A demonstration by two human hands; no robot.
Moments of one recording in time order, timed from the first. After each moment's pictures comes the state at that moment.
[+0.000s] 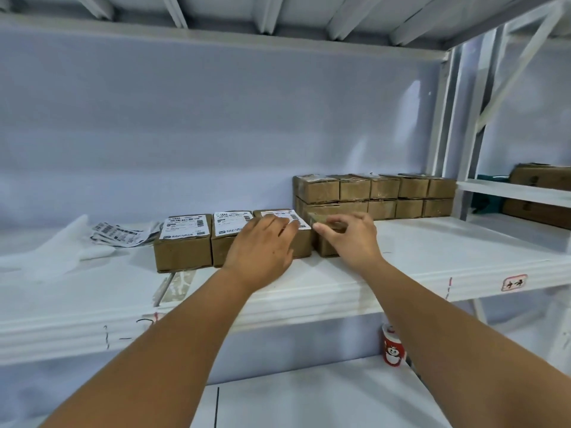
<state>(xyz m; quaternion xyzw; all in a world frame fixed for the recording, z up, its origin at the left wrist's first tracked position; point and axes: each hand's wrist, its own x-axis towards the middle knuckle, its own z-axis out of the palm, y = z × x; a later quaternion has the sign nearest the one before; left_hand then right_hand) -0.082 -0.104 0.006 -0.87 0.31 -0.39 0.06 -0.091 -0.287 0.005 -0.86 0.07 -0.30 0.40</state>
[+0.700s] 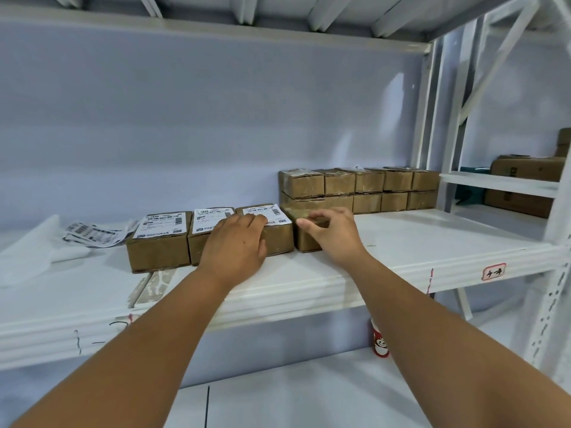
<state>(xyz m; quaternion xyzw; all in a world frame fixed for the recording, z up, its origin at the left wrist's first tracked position) -0.072 -0.101 -0.001 -0.90 0.25 -0.36 -0.06 -0.085 -0.293 0.000 -0.85 0.03 -0.29 0.43</state>
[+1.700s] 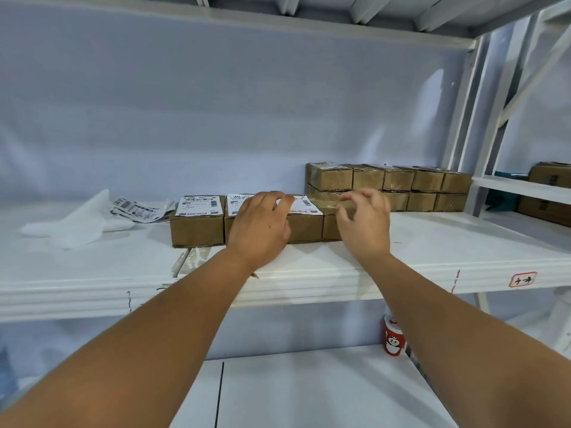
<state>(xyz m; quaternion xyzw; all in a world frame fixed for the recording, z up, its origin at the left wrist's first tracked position) -0.079 -0.088 0.002 -0.87 0.26 -0.41 -0.10 -0.094 -0.274 0.003 -0.84 0.03 -0.45 0.29</state>
